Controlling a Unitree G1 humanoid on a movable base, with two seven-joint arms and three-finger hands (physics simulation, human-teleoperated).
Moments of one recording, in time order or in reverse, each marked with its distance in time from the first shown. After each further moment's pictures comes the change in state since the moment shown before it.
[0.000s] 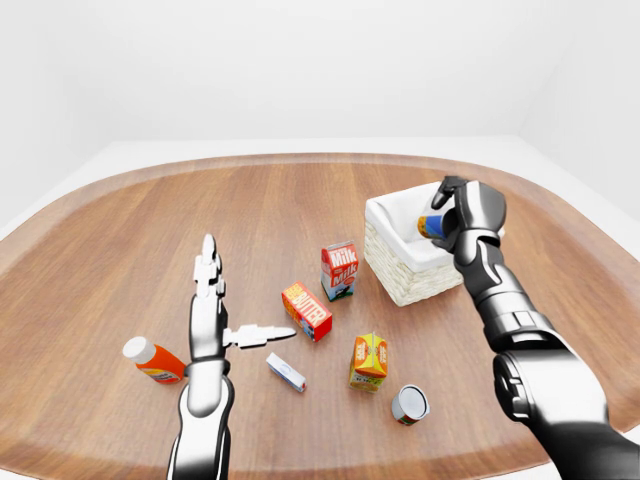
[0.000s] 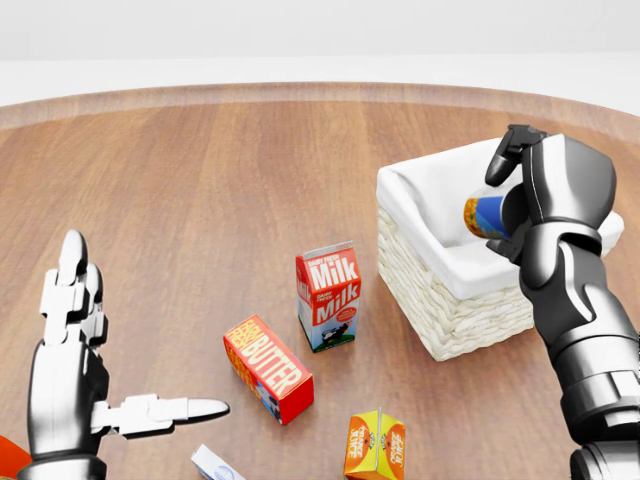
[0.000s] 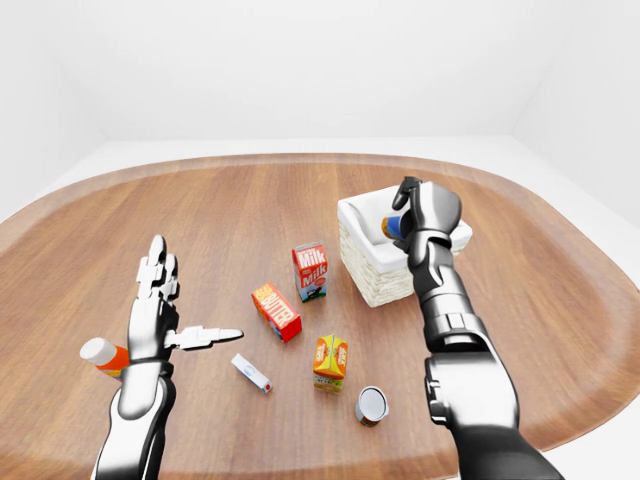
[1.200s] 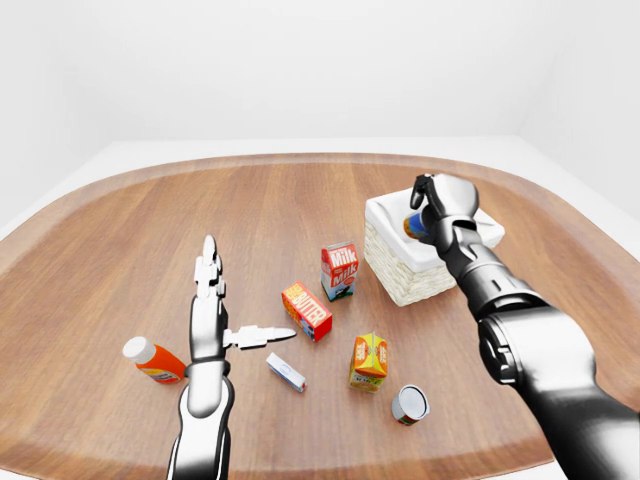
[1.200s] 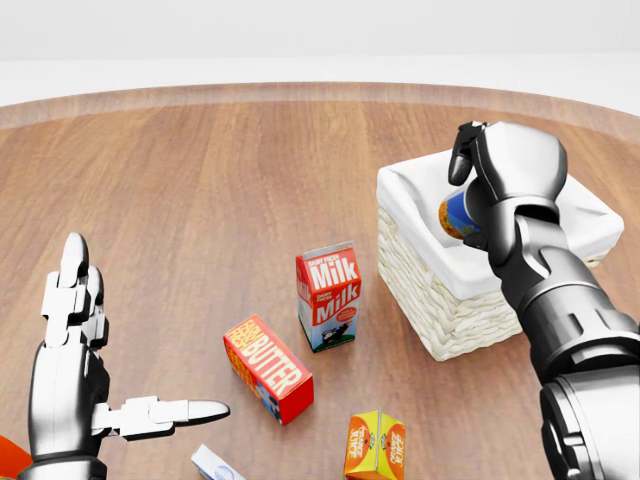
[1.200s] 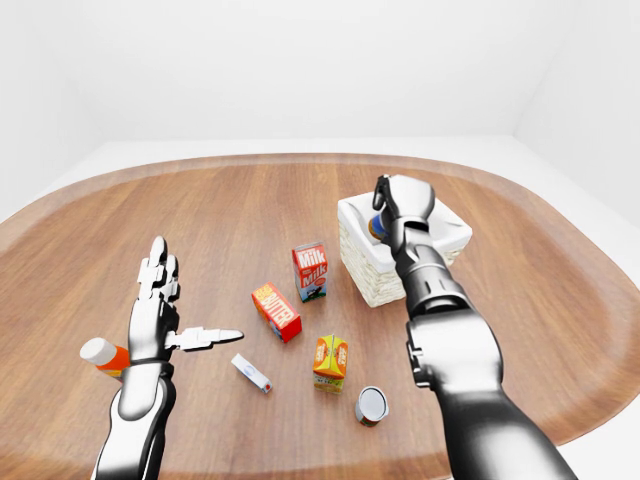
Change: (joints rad) left arm 0.005 0.000 -0.001 0.003 -0.001 0.000 -0.003; right arm -0.258 0.047 0.073 0.395 -0.158 0.000 -0.007
